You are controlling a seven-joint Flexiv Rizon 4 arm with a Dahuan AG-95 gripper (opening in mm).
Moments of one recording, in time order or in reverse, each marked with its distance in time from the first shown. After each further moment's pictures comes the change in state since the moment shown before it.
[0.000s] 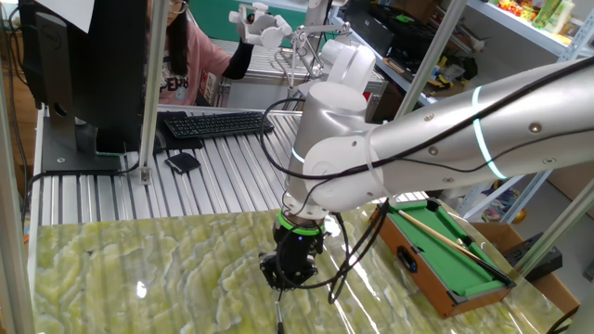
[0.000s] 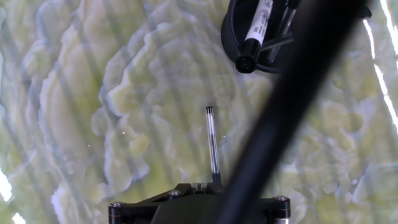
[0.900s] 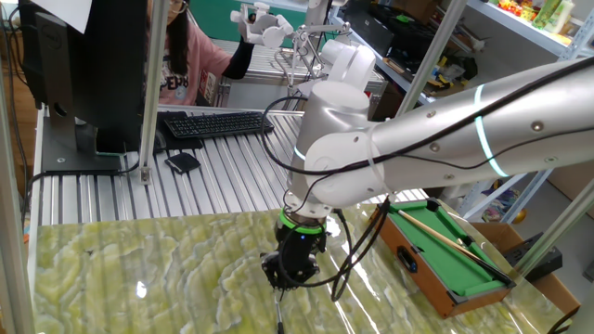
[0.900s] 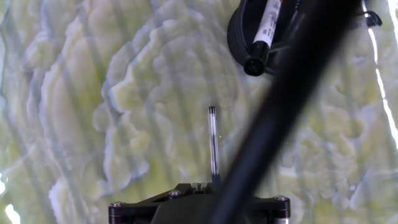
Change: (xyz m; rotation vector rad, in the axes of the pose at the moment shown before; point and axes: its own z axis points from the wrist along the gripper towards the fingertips) arm 0.001 0.000 0.000 -0.002 0.014 -0.034
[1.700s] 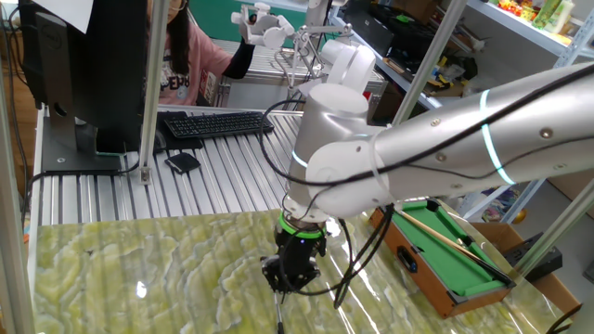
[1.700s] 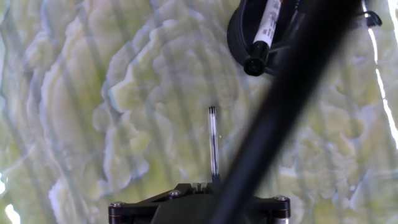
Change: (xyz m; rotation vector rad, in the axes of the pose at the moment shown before) arm 0.014 -0.004 0.002 0.023 -0.035 0.002
